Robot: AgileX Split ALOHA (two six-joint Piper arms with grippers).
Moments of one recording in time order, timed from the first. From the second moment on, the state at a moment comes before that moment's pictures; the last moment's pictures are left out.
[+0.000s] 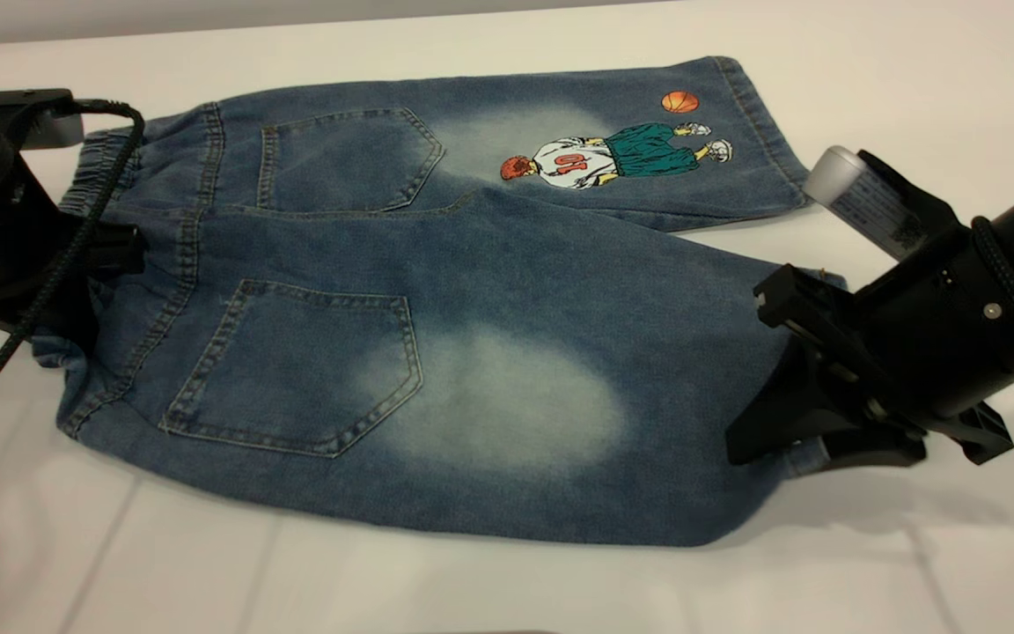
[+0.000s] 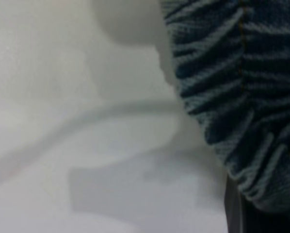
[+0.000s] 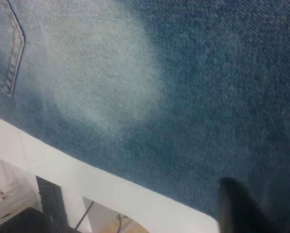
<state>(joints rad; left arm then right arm) -0.08 2.01 -0.87 0.14 0.21 -0.30 0.20 2.07 -0.60 1.70 0.63 -1.22</state>
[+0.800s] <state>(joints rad) -0.05 1.90 -1.22 -0.11 0.69 -0.13 0.09 2.08 -1.09 1.68 0.83 -0.98</state>
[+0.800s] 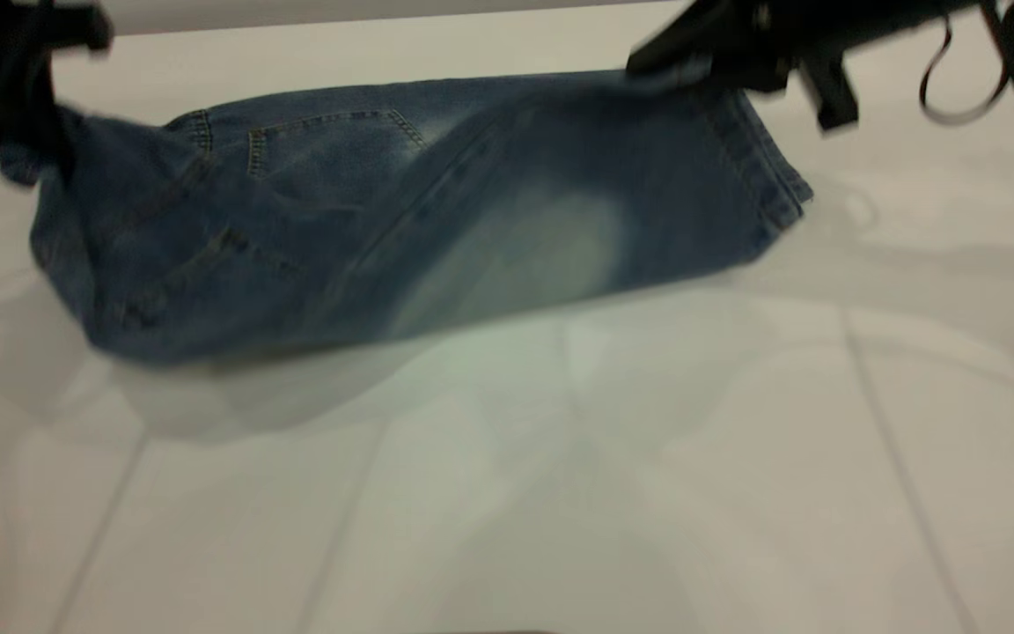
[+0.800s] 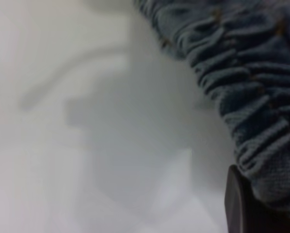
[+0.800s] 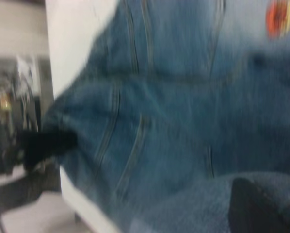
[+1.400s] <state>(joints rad) 0.07 2.17 -1.45 -0.61 0.64 -0.06 0.04 2.36 -1.49 1.73 0.67 -0.75</state>
